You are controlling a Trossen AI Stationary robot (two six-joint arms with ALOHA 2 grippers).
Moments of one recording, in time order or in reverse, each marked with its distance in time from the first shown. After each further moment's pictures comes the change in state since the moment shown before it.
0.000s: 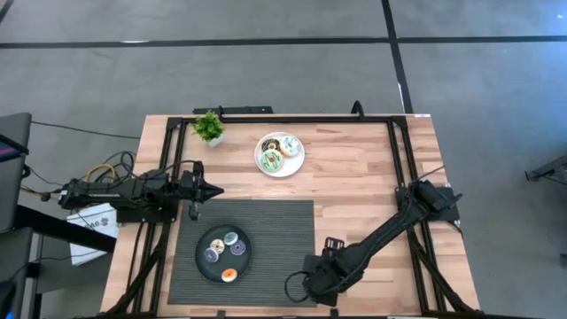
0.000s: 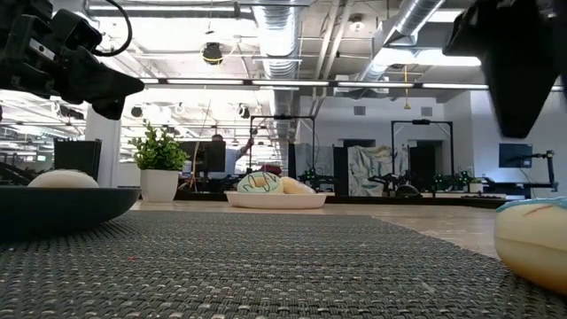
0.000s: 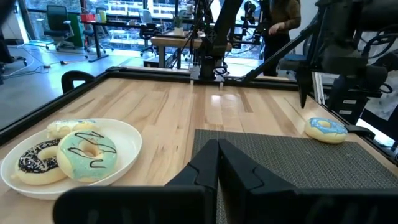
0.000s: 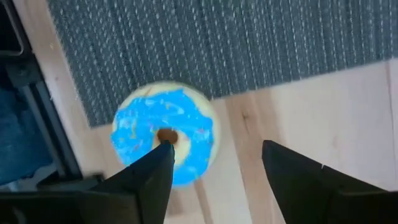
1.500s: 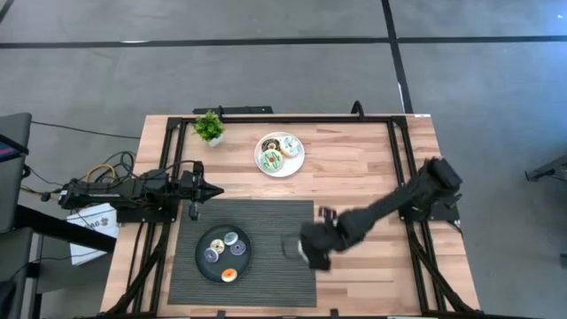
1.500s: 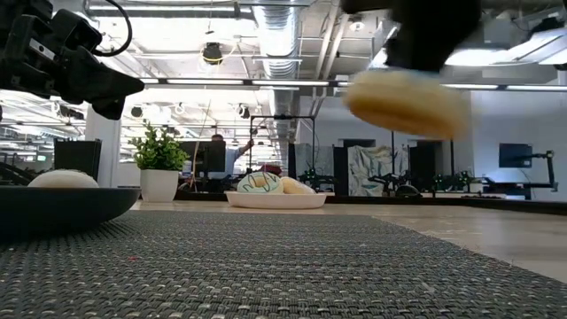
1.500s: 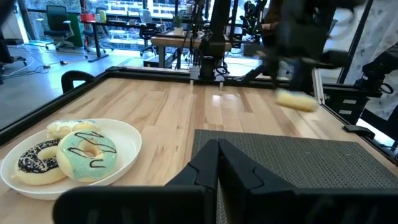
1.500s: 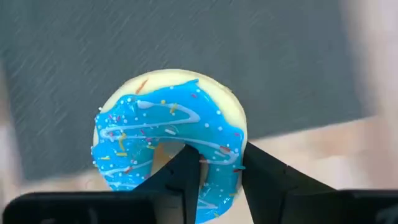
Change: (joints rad) left arm 0.000 0.000 0.000 0.000 0.001 0.000; right arm -0.179 -0.214 -0.244 0.196 0.121 -0.236
